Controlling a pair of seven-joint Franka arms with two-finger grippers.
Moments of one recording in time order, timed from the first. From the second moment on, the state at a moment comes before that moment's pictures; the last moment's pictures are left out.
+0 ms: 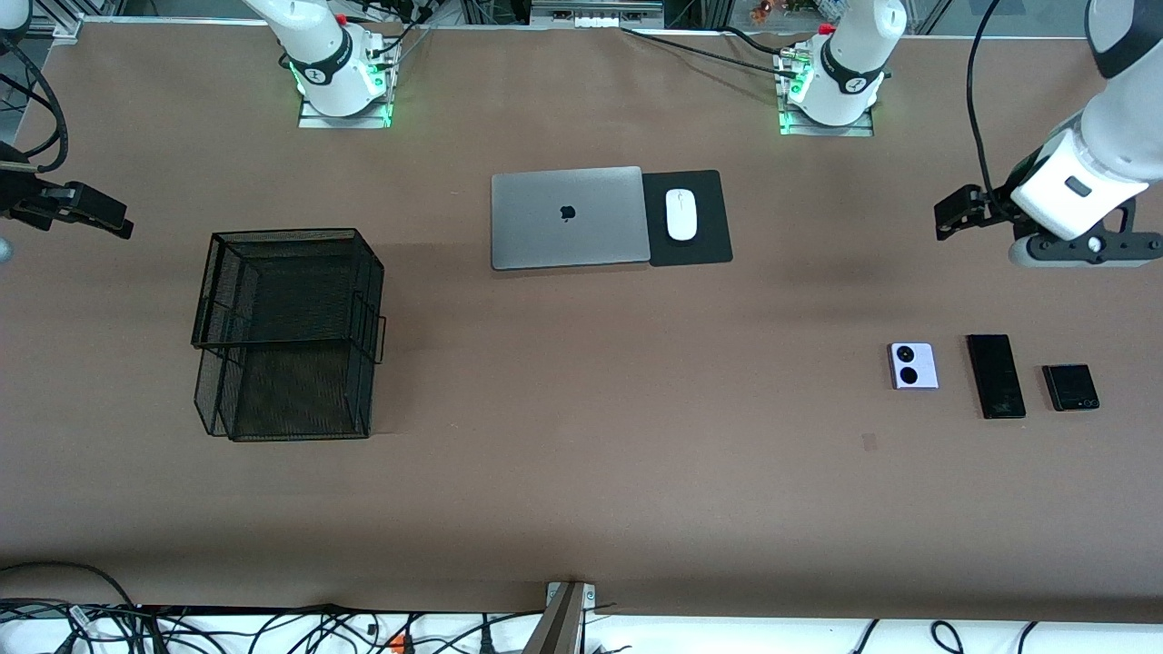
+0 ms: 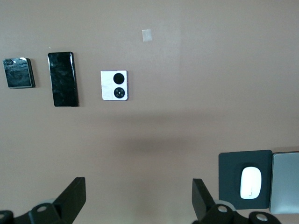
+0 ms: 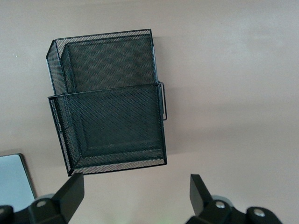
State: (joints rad) left arm 0.00 0.02 -0.07 -1.70 0.03 1.59 -0.09; right arm -0.03 0.06 -0.03 -1.57 -0.05 1.55 0.02
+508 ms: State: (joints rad) left arm 0.14 0.23 -0.06 -1.77 0.03 1.84 0.09; right arm -0.03 0.06 -0.03 -1.57 -0.05 1.55 0.02
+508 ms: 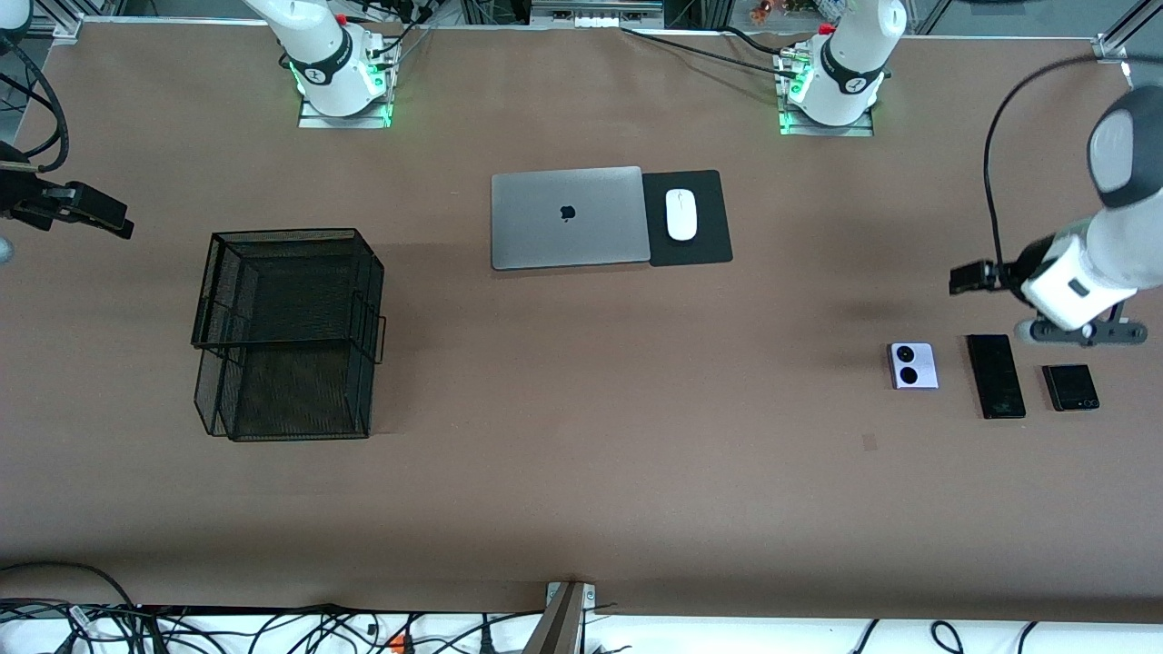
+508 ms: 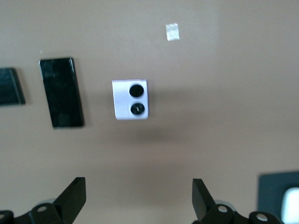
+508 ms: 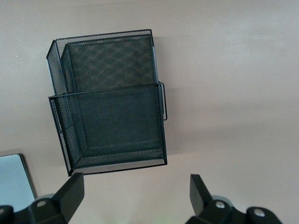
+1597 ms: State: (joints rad) left arm 0.21 0.56 -0.07 -2.00 0.03 2.59 0.27; right arm -0.03 0.06 -0.03 -1.57 -0.05 1.55 0.02
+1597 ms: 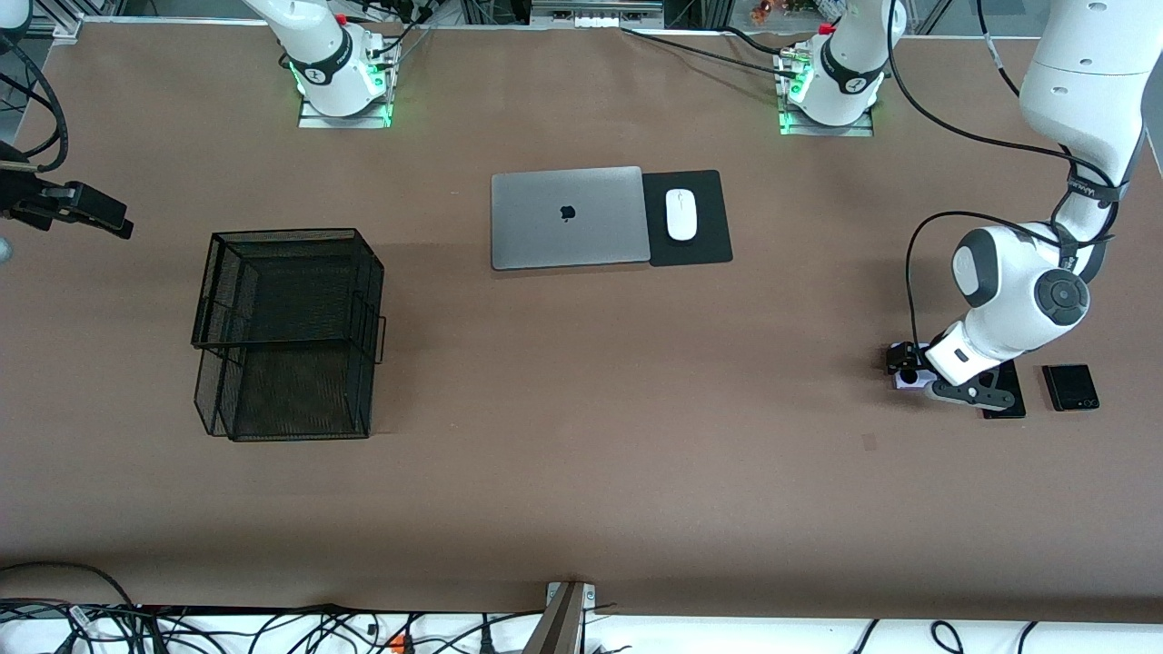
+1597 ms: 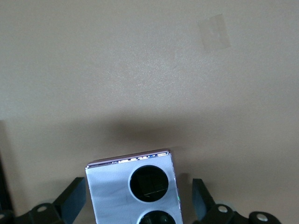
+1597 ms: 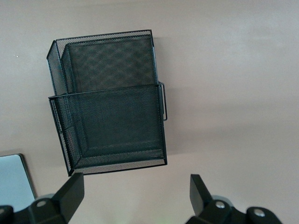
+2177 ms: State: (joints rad) left arm 0.22 0.57 -0.07 -2.00 0.03 2.59 0.24; right arm -0.03 0.06 -0.03 -1.57 -0.05 1.55 0.02
